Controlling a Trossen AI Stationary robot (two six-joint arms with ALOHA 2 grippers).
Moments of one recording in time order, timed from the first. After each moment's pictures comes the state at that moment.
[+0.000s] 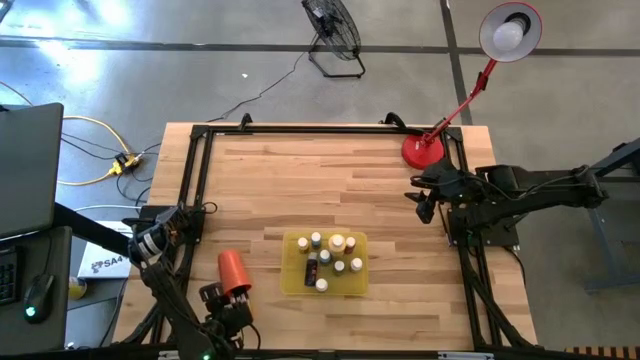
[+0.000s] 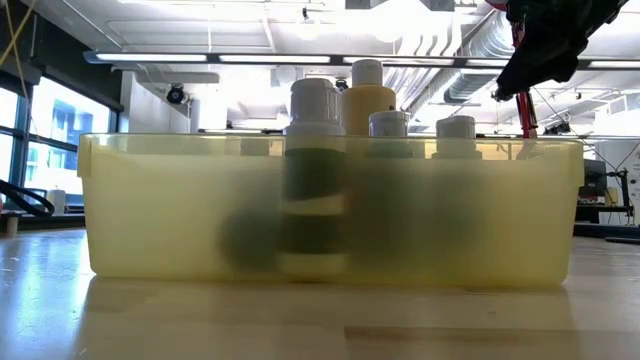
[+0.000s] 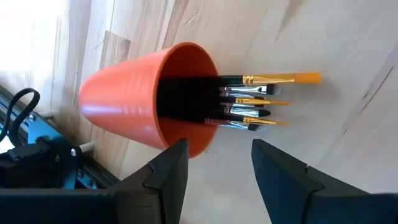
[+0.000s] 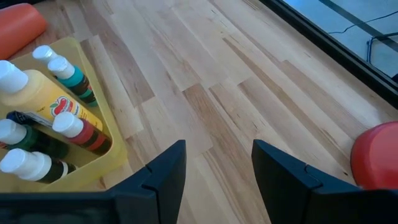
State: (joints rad) left arm -1.02 2.07 1.75 -1.57 -0.26 -1.43; right arm 0.06 0.73 0.78 -0.82 0.37 0.50
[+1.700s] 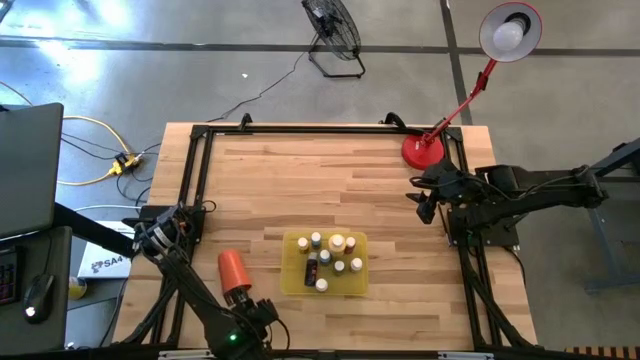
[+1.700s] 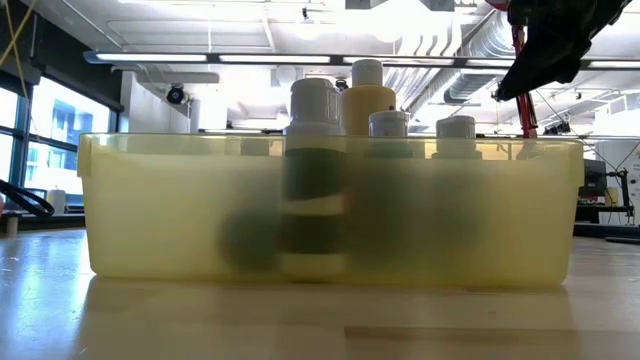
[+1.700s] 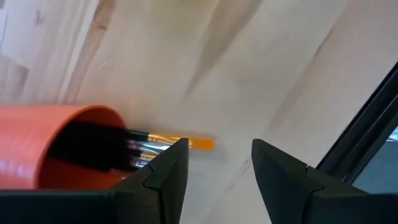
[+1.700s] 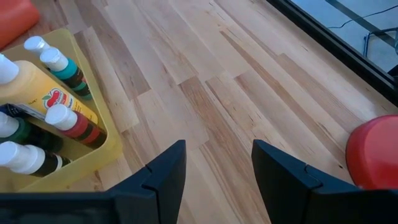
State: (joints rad) left arm -0.88 2.07 1.77 -1.28 -0.22 -1.39; right arm 0.06 0.73 0.78 -0.85 0.37 0.50
